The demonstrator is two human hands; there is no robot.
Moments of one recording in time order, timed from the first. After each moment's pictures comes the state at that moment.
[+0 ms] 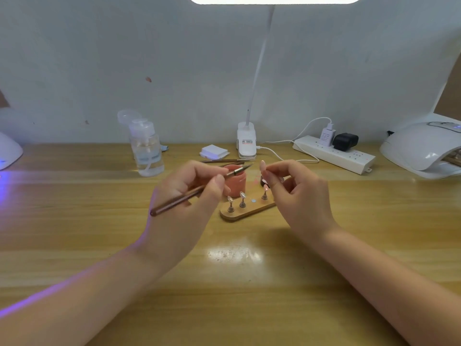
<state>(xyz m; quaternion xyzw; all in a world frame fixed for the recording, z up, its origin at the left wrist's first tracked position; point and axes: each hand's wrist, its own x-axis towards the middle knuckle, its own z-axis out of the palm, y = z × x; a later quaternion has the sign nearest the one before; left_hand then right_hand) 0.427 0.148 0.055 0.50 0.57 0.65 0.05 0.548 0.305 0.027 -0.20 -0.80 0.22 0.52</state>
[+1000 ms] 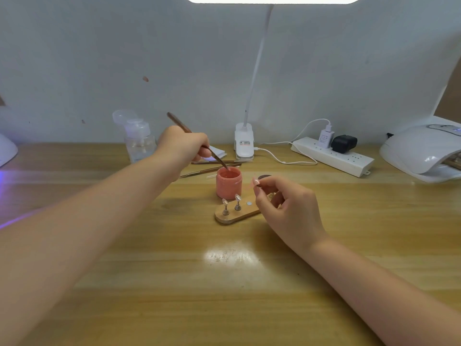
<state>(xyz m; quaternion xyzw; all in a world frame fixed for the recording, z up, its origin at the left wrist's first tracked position) 0.342 0.249 0.093 0.30 0.76 0.55 0.16 0.548 0.309 0.009 -0.20 -0.83 0.18 0.49</state>
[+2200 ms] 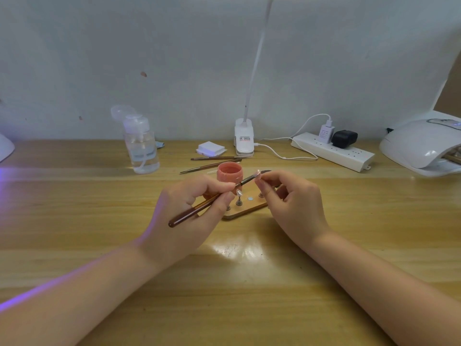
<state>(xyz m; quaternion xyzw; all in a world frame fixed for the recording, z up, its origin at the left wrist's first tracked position) 0.413 0.159 0.035 0.62 0.56 0.55 -0.04 0.549 0.312 0.009 -0.20 -0.83 0.20 0.48</state>
